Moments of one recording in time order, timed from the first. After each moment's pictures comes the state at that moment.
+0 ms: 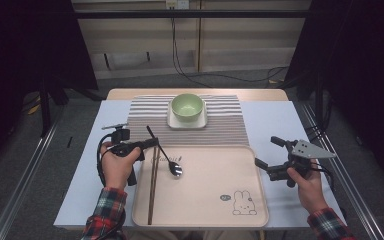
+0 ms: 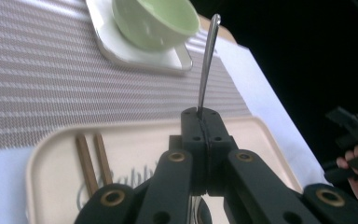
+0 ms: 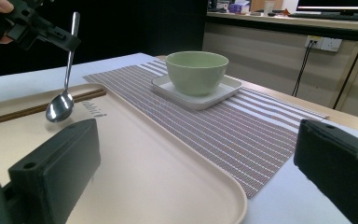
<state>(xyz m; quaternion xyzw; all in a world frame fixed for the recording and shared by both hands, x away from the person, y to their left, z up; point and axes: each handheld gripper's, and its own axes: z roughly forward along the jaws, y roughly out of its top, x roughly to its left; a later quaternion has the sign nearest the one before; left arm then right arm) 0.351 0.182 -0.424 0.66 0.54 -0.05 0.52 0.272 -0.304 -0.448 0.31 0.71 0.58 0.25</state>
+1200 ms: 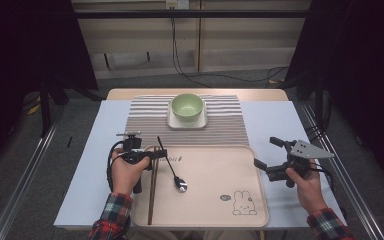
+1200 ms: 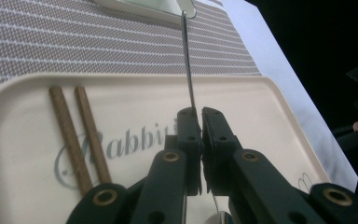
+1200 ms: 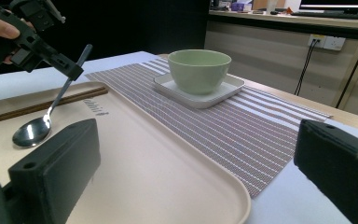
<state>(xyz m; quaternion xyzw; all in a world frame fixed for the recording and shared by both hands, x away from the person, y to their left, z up) 0.346 0.167 -0.452 0.70 0.53 -0.08 0.48 0.272 -0.302 -0.449 0.31 0.71 0.58 0.25</state>
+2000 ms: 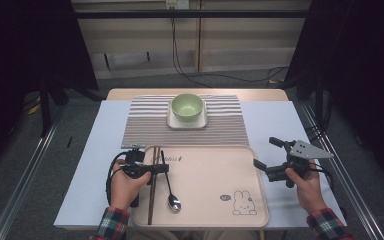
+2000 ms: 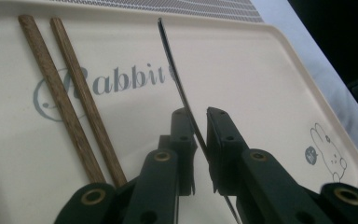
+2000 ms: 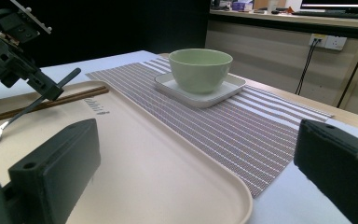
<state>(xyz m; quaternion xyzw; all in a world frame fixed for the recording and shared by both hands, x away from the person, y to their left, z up) 0.318 0.162 -0.466 0.74 0.50 -0.07 0.45 0.271 -0.301 -0.450 0.31 0.71 0.58 0.25</state>
